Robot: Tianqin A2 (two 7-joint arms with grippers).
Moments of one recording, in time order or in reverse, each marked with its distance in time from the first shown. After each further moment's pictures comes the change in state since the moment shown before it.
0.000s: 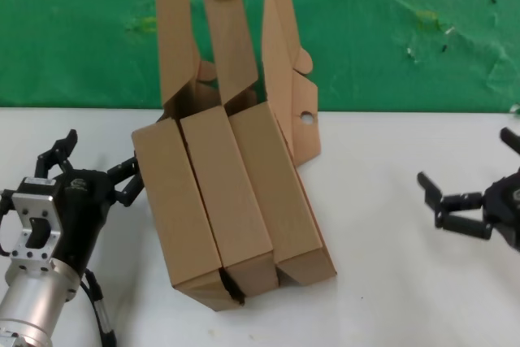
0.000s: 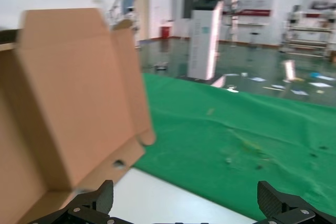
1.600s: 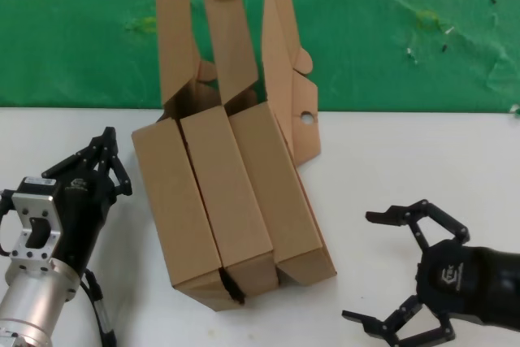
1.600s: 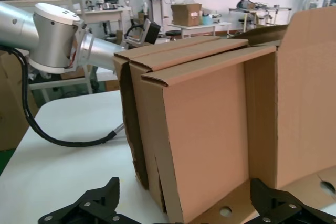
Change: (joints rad) left arm 0.000 0.000 0.000 0.000 0.000 0.000 0.000; right arm 0.184 0.354 -0.270 0.020 0.032 -0.513 0.024
